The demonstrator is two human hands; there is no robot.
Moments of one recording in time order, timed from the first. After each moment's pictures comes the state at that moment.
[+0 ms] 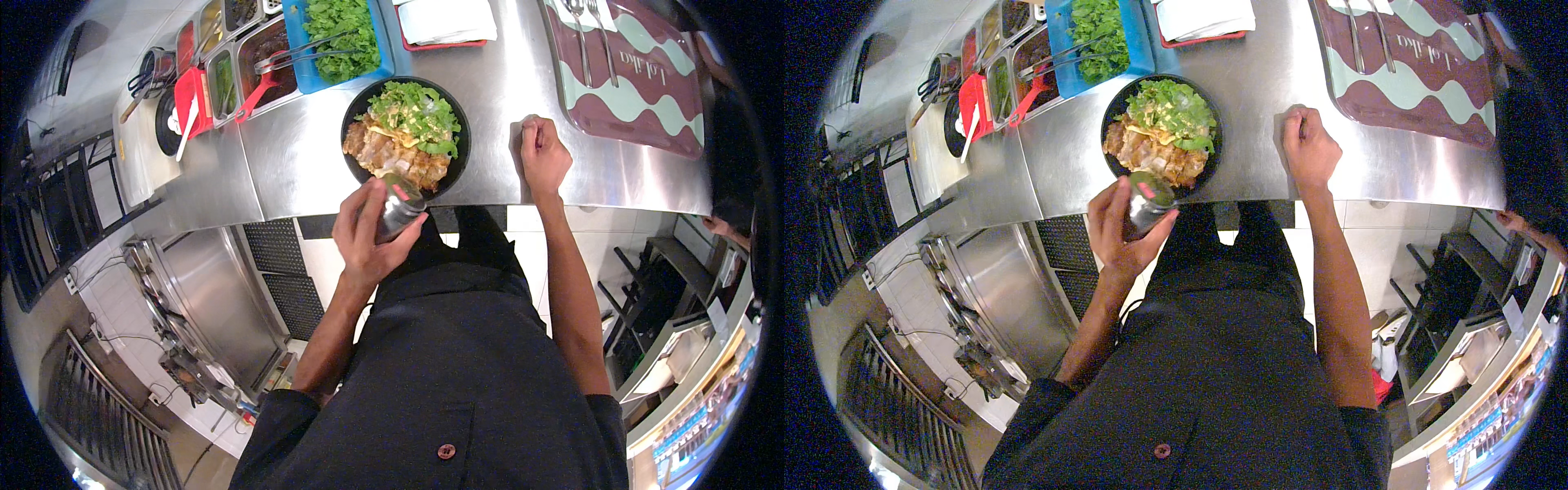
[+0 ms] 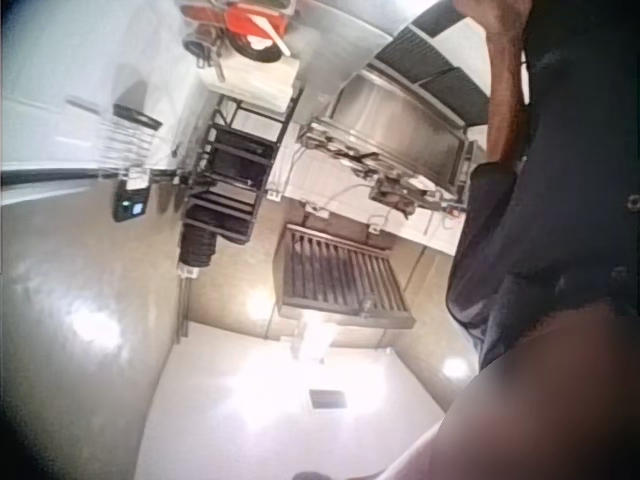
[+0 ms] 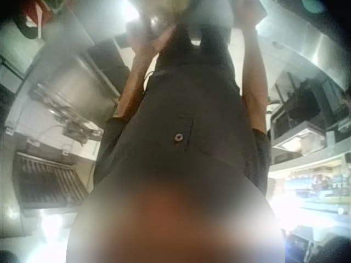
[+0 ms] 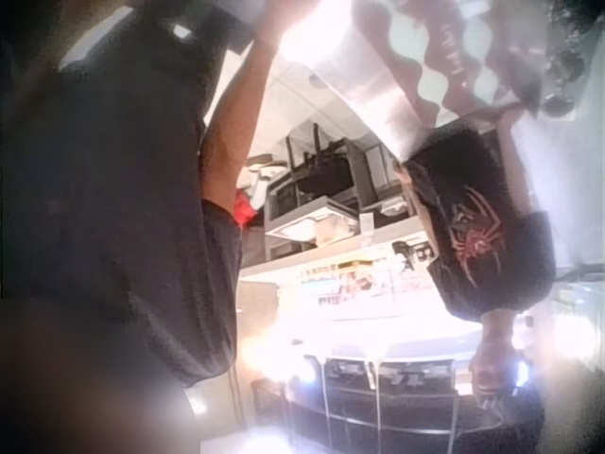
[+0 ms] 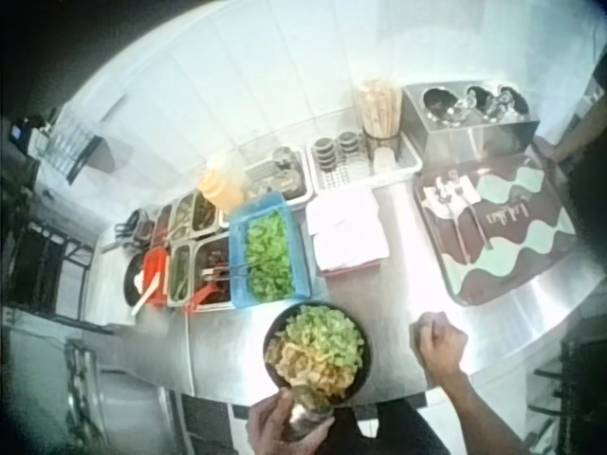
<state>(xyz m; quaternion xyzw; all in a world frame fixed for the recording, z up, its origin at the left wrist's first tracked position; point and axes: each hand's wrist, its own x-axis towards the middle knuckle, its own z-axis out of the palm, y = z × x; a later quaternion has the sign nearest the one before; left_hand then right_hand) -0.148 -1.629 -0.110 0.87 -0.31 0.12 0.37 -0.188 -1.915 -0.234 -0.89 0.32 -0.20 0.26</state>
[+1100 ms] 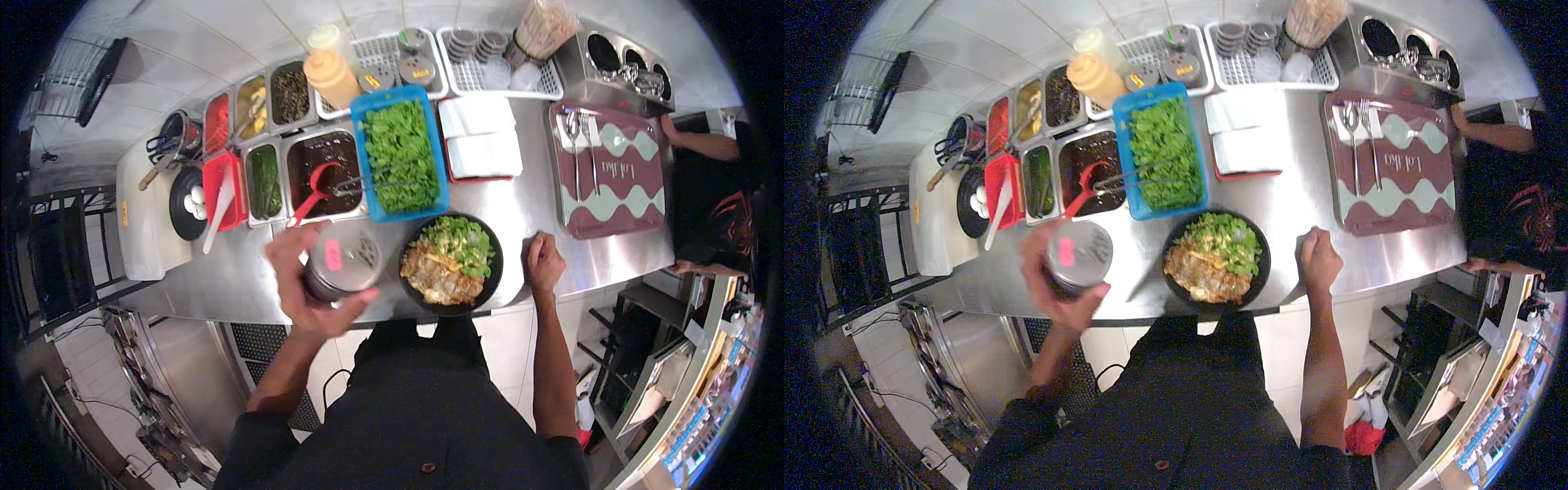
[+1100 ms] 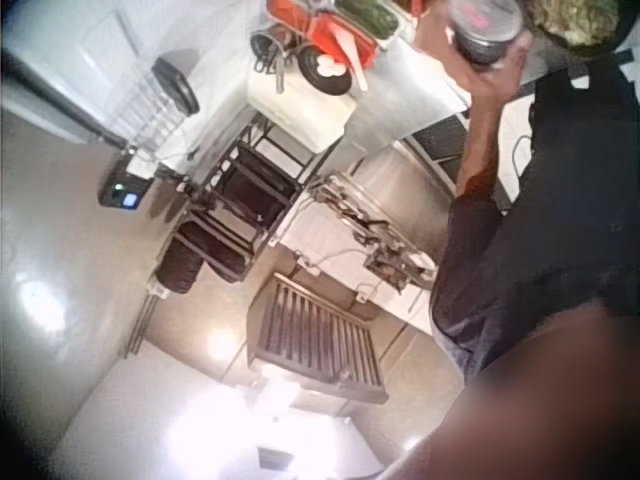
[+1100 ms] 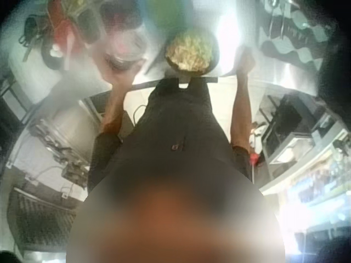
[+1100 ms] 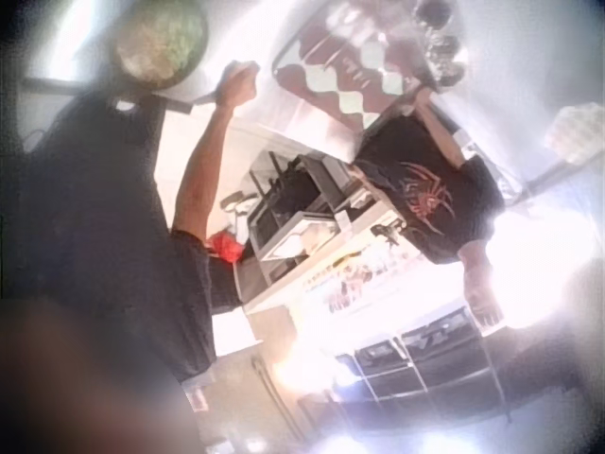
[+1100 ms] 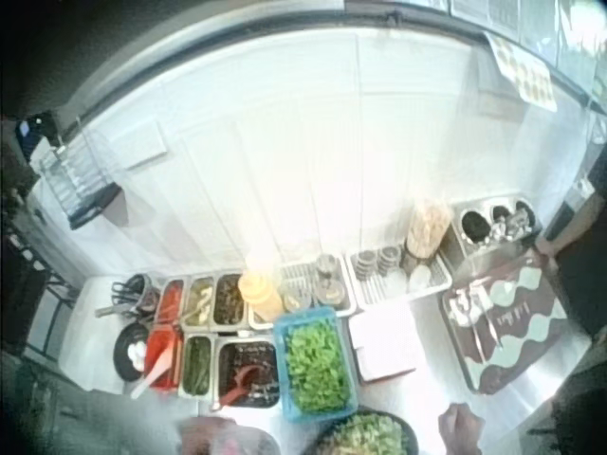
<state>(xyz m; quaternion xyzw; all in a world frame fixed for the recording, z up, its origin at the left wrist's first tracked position) 0.045 -1.558 -0.022 0.79 -0.37 0.10 0.48 -0.183 -1.903 -0.235 -0.90 0.36 -0.20 0.16</state>
